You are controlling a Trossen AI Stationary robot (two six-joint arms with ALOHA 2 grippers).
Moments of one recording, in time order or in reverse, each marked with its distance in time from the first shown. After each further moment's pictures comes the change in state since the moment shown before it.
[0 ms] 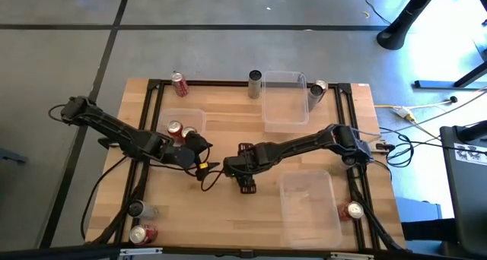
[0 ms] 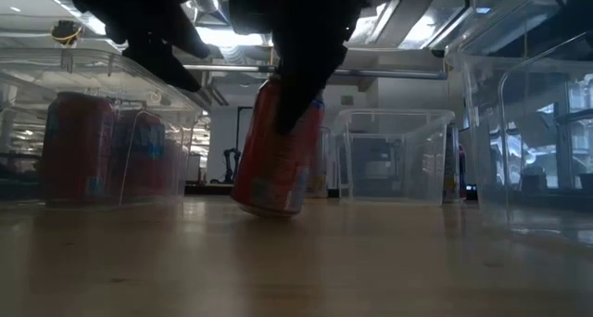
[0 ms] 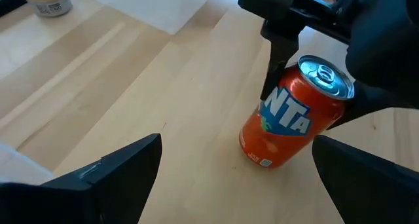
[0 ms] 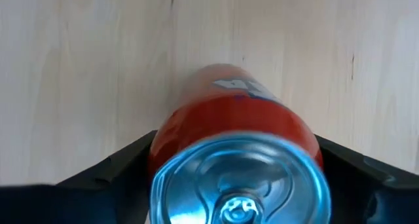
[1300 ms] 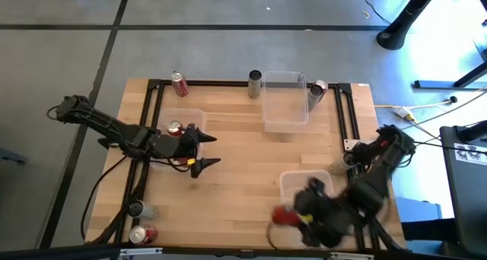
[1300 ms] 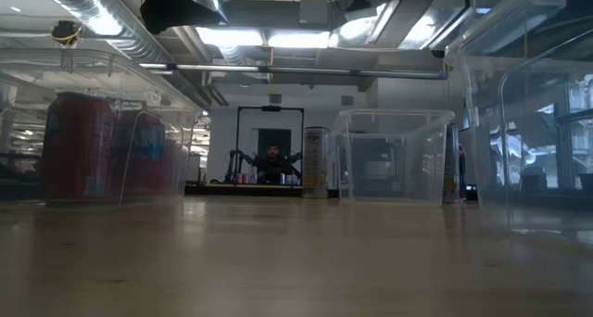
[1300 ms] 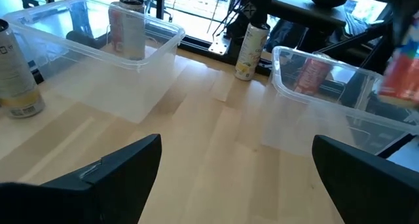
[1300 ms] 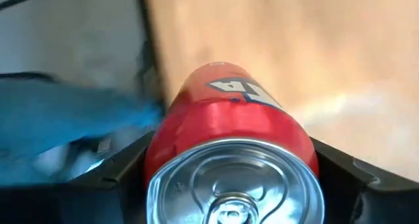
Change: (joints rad) left arm -0.007 -0.146 -0.003 0.249 -0.004 0.231; right arm 0.580 -0.450 -0.004 -0.268 0.248 0.863
